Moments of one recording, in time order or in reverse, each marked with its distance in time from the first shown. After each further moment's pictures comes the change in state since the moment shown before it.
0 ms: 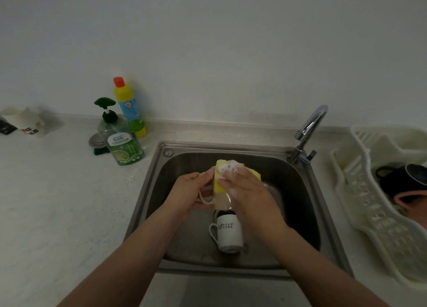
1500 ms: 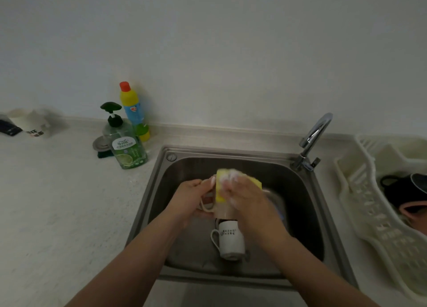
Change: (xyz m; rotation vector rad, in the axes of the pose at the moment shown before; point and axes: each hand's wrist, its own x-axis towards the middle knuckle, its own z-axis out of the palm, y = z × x) left_hand 0.000 -0.001 -0.007 0.041 -0.006 -0.030; right_hand 0.002 -0.007 0.000 0.036 0.013 -0.031
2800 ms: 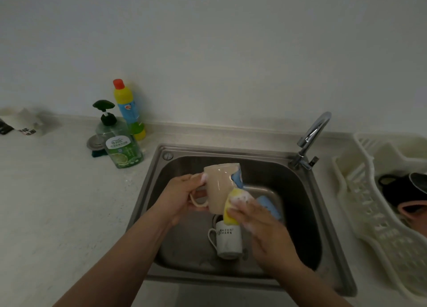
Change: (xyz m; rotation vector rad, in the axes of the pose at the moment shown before) left_hand 0.002 0.011 -0.009 -0.126 -0.114 0.069; right_hand -0.051 0.003 -0.001 0.274 0.115 0.081
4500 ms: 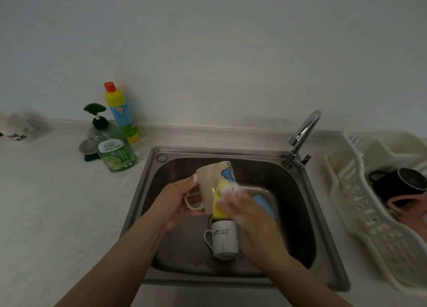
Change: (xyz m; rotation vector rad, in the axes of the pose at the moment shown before) left_hand 0.000 -0.009 -0.001 -0.023 0.002 -0.075; right_hand 0.012 -0.006 0.006 0.073 0.046 0.024
